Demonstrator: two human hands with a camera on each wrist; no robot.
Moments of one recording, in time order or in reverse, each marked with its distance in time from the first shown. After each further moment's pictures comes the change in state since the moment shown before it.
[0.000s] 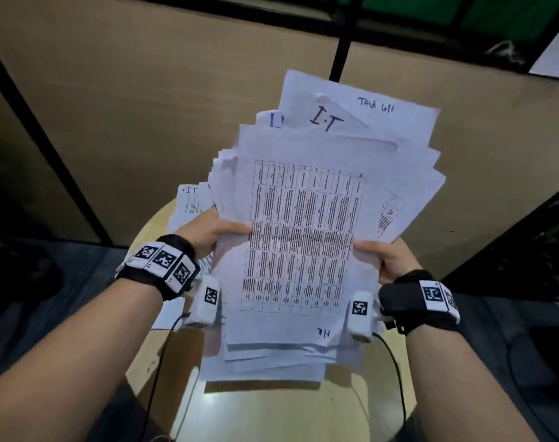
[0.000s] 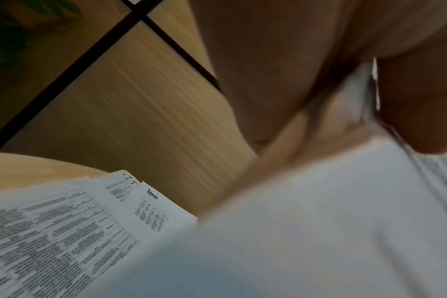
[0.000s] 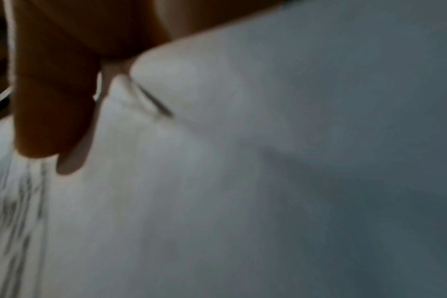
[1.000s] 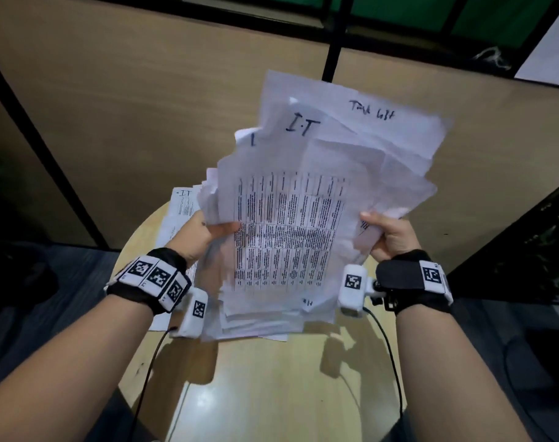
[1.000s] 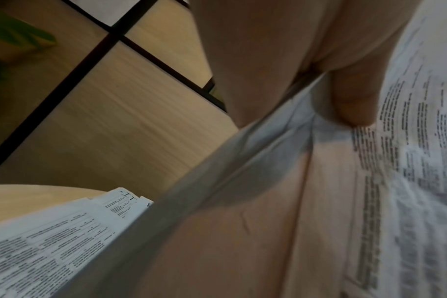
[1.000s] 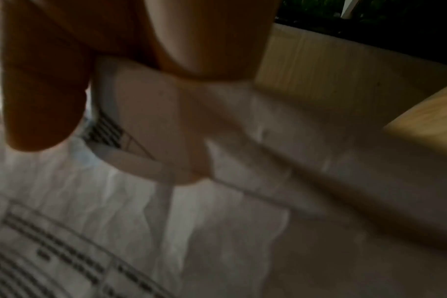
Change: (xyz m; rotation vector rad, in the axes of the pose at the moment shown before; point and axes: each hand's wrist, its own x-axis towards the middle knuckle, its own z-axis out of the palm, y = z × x) left_hand -0.011 -0.007 0.018 0.080 0.147 0.168; right_hand 0.022 -0.031 0.004 0.070 -0.042 -0.219
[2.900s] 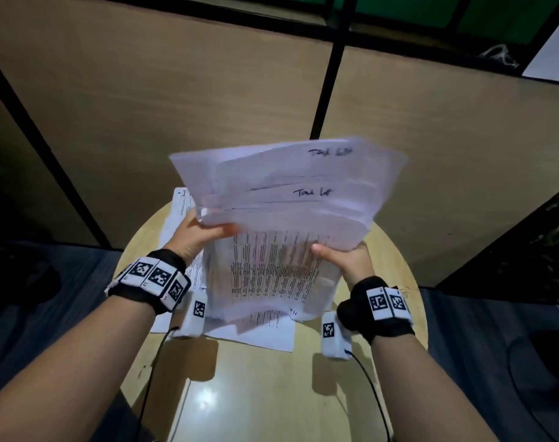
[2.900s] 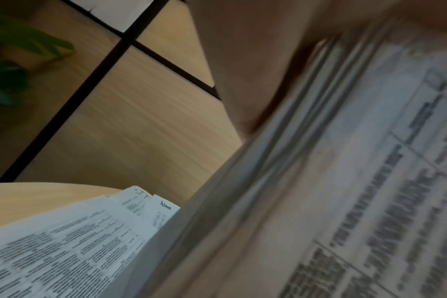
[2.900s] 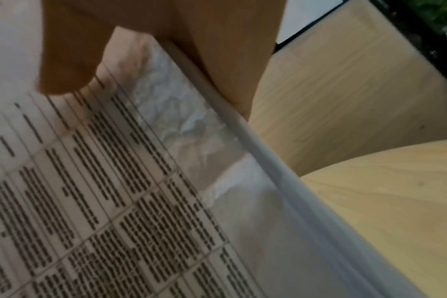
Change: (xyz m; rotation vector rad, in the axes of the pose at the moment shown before) left_hand 0.004 -0.003 -0.010 -0.006 0.060 0.053; right_hand -0.007 0.066 0.009 -0.416 0.040 -0.092
